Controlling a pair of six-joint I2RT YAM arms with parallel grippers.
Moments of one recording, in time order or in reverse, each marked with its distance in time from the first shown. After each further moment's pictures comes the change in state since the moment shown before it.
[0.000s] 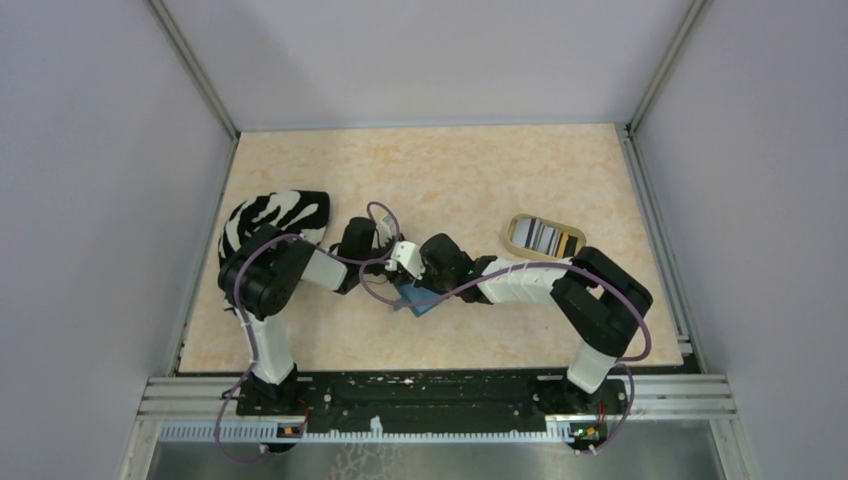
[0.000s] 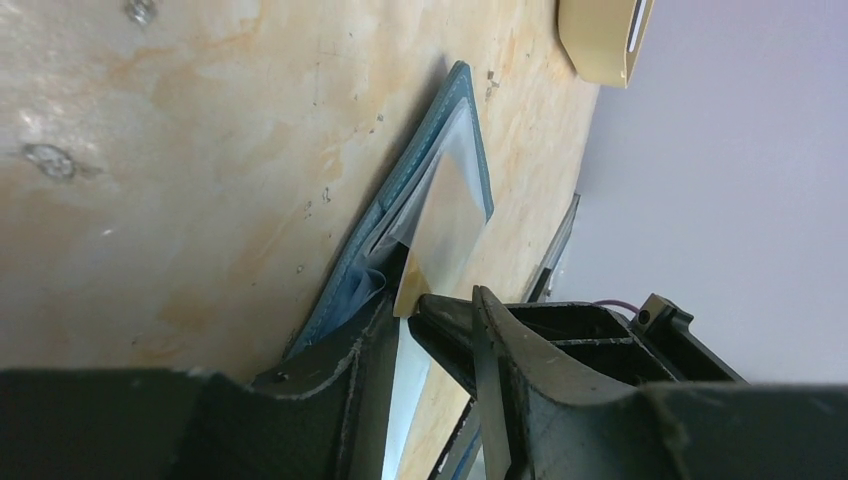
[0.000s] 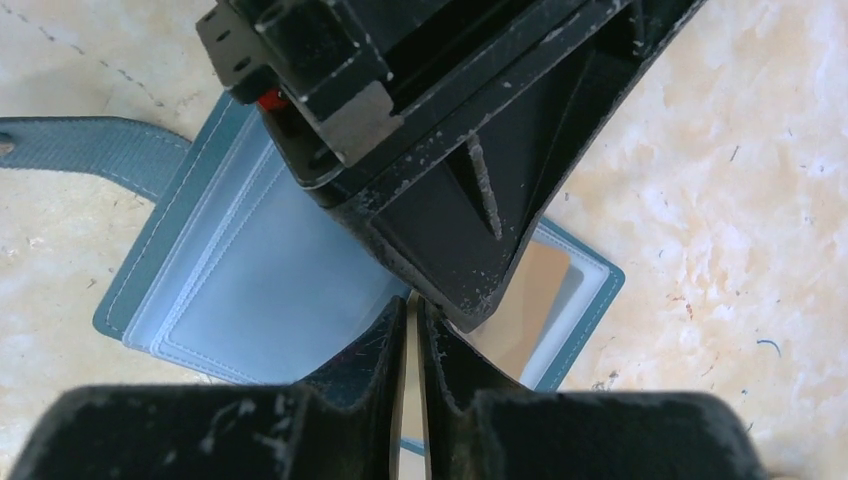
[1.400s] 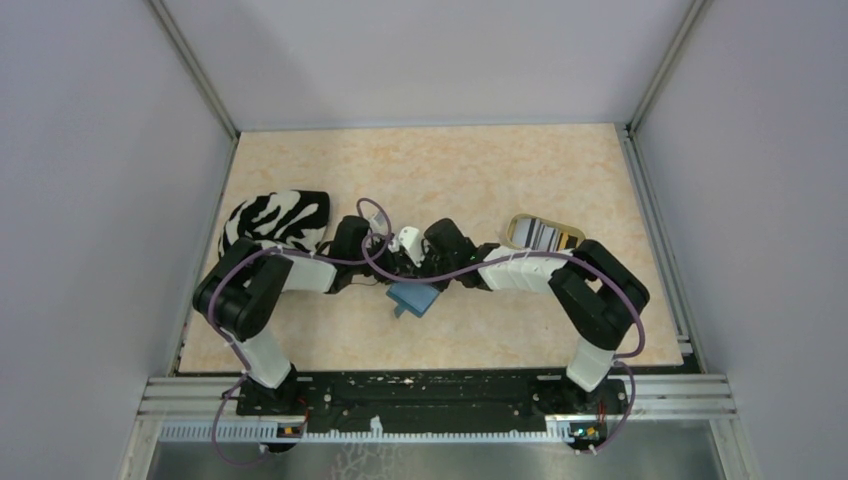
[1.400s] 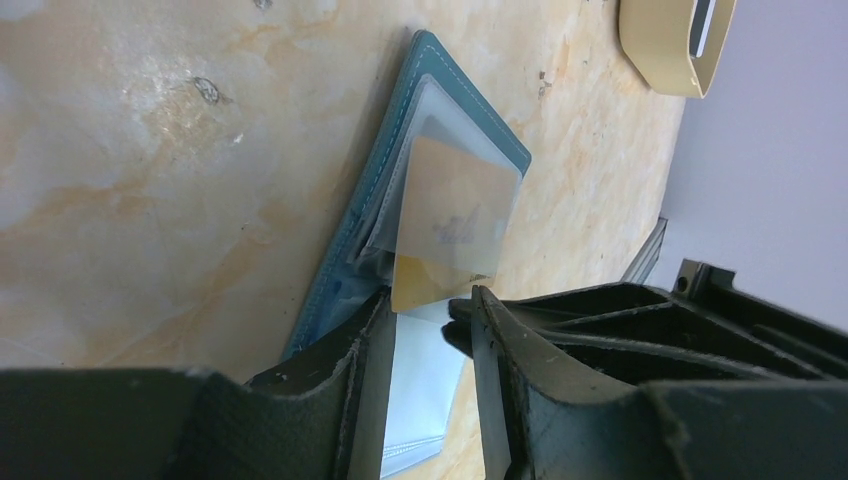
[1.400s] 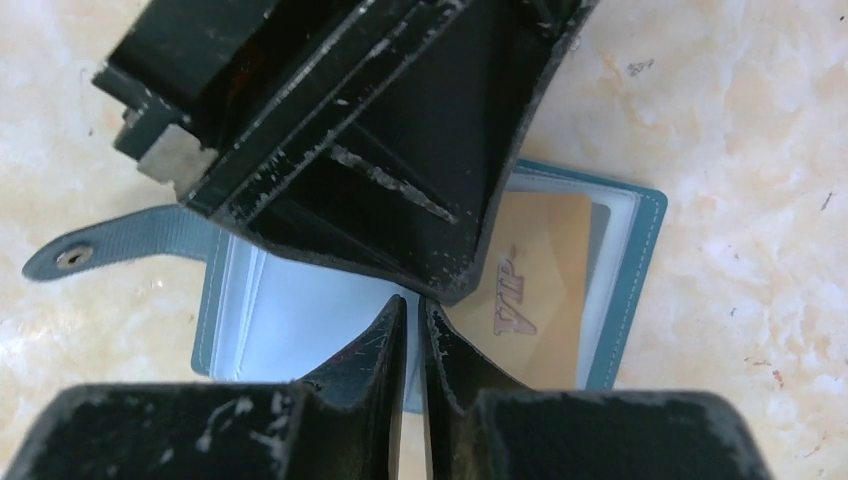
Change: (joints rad) left arm 0.005 -0.181 -0.032 -0.236 -0.145 0.187; right arm -0.080 0.025 0.065 -0.029 -0.272 0.131
